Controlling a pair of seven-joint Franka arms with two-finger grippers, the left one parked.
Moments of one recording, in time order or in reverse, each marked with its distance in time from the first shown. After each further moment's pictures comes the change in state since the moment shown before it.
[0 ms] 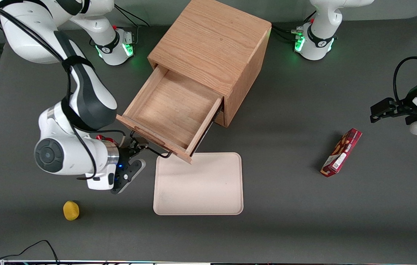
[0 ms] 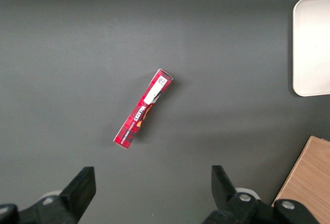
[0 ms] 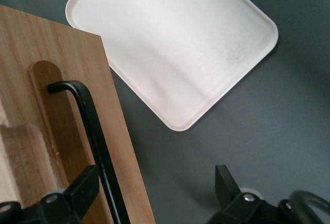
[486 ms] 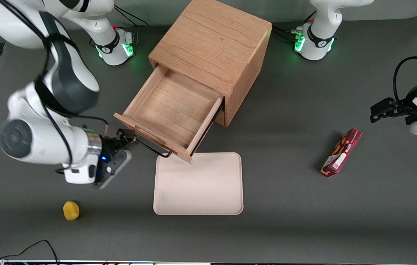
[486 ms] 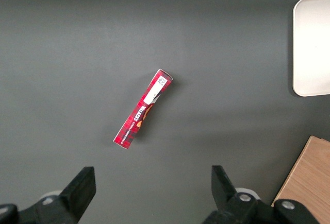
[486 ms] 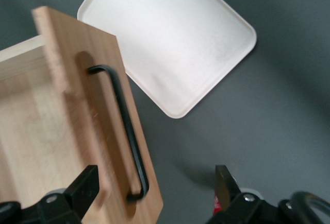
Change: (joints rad) arm -0.015 -0.110 -0.003 0.059 -0.007 -0.125 0.000
